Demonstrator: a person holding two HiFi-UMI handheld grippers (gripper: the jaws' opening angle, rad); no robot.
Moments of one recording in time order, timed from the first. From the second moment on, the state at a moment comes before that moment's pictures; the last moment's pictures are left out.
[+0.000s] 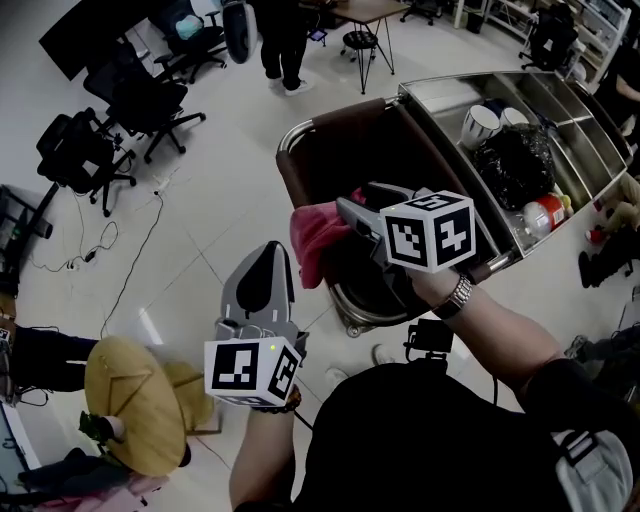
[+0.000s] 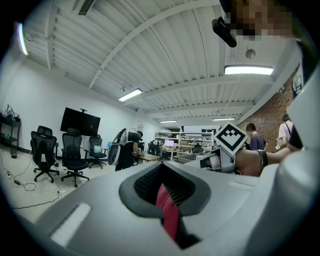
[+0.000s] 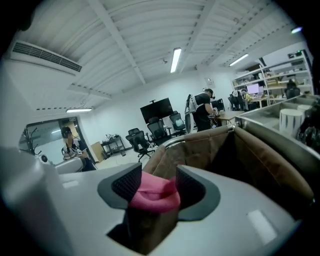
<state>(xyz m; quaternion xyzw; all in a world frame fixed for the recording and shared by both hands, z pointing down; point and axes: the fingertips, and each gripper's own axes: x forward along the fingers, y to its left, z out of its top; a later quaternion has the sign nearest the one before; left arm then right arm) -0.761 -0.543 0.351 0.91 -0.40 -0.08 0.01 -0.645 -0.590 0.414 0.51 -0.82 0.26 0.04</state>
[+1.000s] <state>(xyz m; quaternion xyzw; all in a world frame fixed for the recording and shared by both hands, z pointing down) -0.715 -0.501 0.325 0.90 -0.42 -0.09 -0.03 -0.639 -0.518 0.310 0.46 -0.89 0.06 -0.01</state>
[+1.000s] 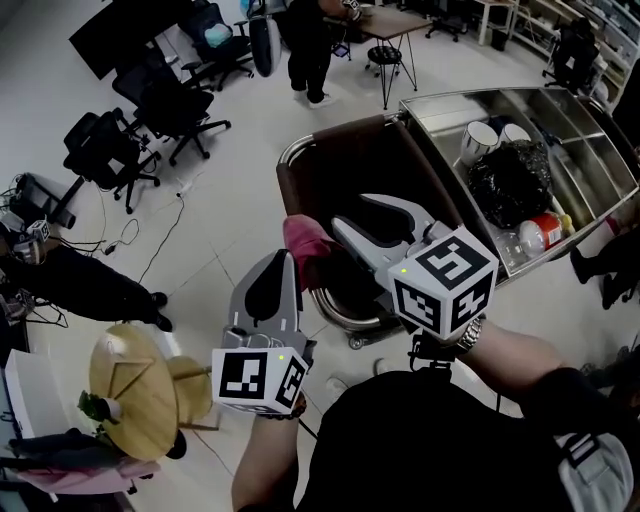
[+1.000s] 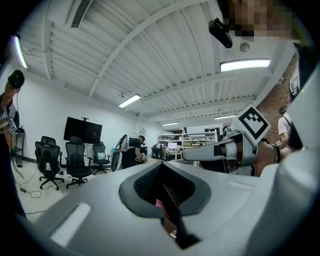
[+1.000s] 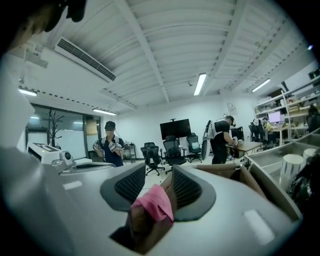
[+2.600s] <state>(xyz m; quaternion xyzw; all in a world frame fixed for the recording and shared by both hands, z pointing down) -0.664 -0.248 0.317 0.90 -0.42 -0.10 -0.07 -0.627 -0.224 0.310 0.44 -0.90 -0.02 0.00</state>
